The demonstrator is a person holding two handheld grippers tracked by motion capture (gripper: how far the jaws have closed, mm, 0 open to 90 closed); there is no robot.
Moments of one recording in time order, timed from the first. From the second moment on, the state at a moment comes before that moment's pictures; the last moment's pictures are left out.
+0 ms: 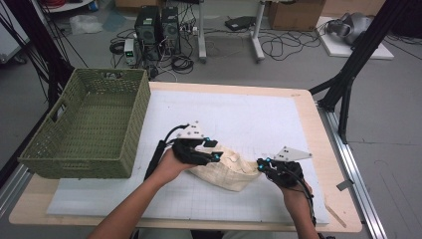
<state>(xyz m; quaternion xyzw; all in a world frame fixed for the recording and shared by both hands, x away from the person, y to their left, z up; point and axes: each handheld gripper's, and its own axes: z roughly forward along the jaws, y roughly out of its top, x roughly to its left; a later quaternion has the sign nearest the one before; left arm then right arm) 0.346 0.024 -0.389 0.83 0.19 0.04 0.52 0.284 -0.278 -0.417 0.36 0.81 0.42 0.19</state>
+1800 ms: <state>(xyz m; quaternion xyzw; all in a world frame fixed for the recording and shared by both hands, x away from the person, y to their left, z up) 0.336 0.142 -0.393 0.76 0.34 0.20 0.51 0.239 -0.316 -0.415 0.40 0.80 0.38 0.22</state>
